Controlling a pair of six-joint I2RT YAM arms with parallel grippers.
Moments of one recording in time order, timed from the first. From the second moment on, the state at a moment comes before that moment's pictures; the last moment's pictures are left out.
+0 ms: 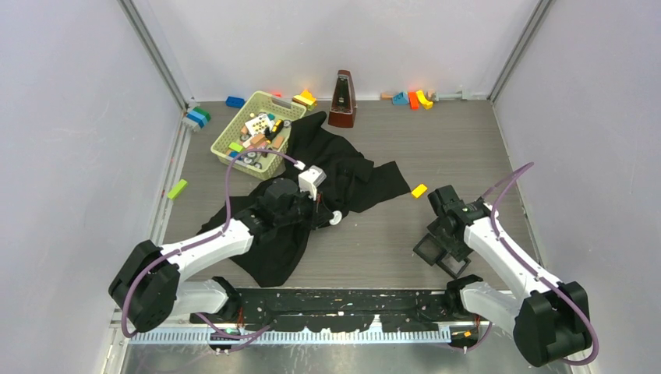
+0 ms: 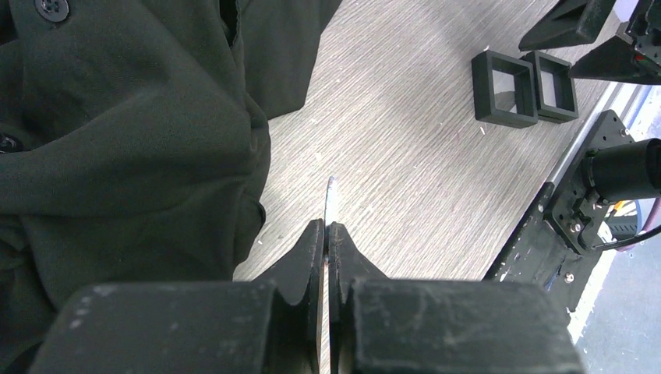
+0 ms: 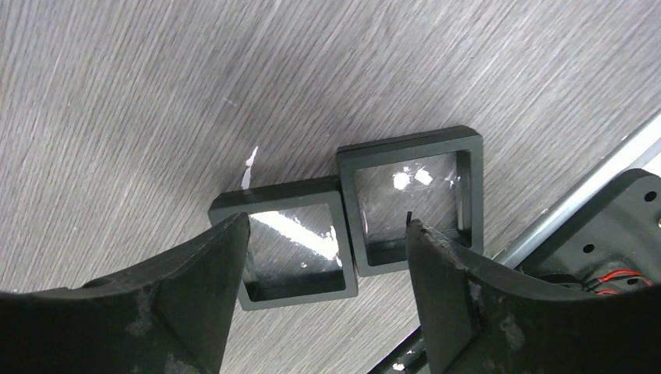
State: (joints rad) left arm -0.72 1.23 0.61 0.14 0.26 -0.32; right arm 0.29 1.02 0.63 -1.01 0.45 1.23
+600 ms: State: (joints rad) left arm -0.72 1.24 0.61 0.16 0.27 -0.32; right arm 0.28 1.10 0.63 -0.99 0.48 1.26
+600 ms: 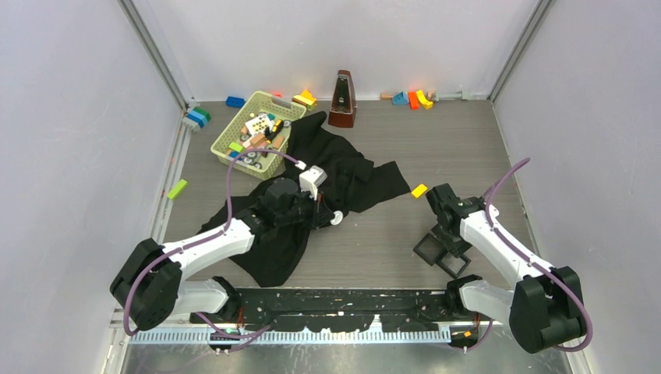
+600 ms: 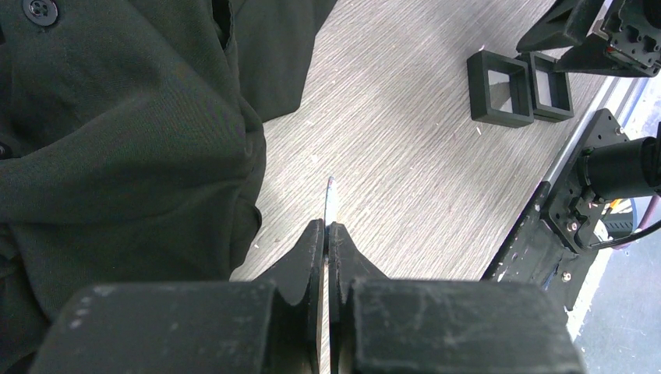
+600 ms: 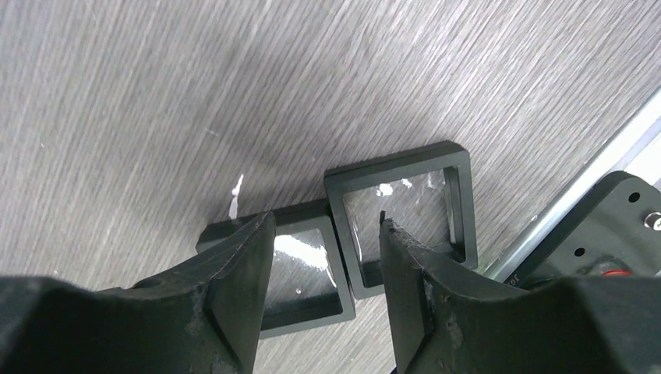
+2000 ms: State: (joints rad) left arm -0.72 1.24 0.61 0.17 0.27 -0.31; right arm 0.21 1.16 0.68 -0.98 0.43 1.22
